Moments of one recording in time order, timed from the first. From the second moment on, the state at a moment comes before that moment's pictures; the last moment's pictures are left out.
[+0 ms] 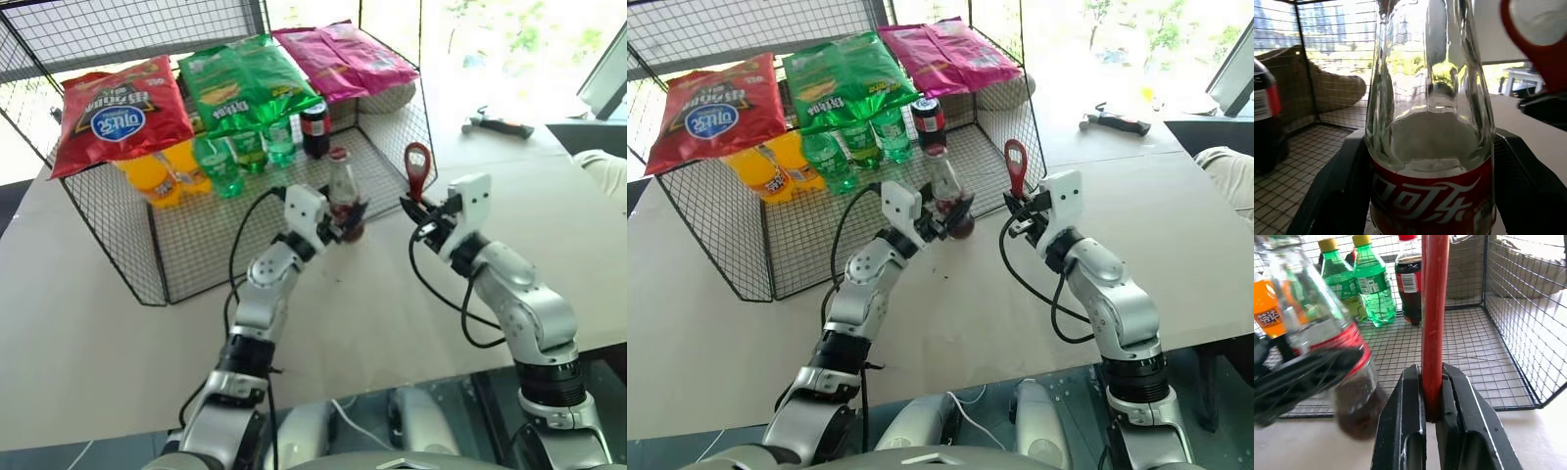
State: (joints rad) left arm -0.42 0.14 -0.11 0.12 -0.22 -0.08 -0.56; right arm -0.34 -0.27 0.02 -0.34 0.43 0.56 0.32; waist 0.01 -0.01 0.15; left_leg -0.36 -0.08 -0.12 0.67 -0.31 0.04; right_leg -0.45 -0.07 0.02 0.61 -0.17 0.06
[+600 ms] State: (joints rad) left arm -0.33 0.17 -0.20 0.00 -0.21 -0.01 -0.66; right arm -0.34 -0.27 0.01 -0.33 0.41 0.56 0.33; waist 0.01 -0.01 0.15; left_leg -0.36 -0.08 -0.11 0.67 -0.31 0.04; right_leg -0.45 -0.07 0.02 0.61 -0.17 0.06
